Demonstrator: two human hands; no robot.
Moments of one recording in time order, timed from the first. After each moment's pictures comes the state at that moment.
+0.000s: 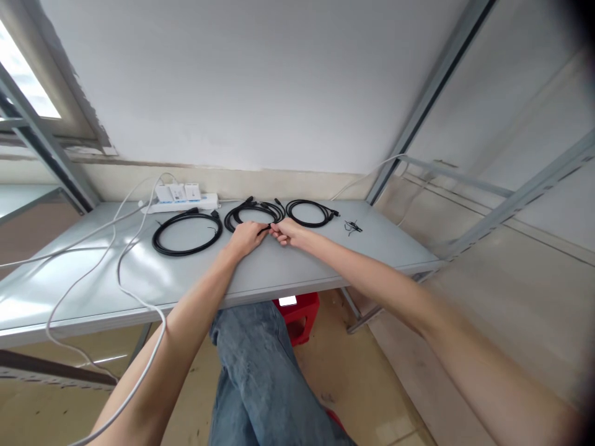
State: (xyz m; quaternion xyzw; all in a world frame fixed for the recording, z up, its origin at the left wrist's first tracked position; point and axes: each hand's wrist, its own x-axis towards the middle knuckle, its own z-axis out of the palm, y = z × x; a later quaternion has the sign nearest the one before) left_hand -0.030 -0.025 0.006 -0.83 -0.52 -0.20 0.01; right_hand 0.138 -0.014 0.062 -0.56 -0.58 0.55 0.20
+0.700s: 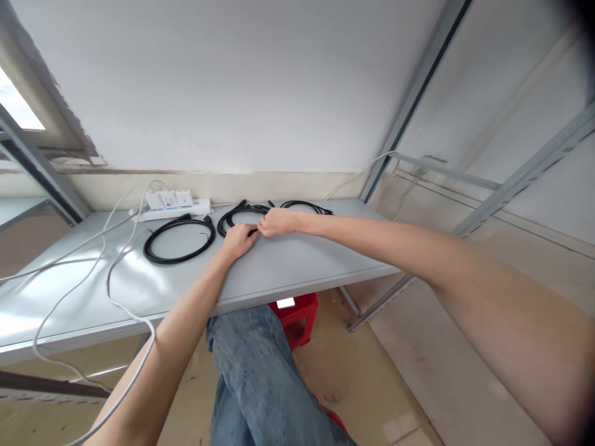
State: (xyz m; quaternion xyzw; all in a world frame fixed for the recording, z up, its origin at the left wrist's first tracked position) left_hand -0.032 -0.020 0.007 -0.80 -0.55 -0.23 -0.03; right_hand 0.151 0.015 0.092 -0.06 -0.93 -0.33 -0.13
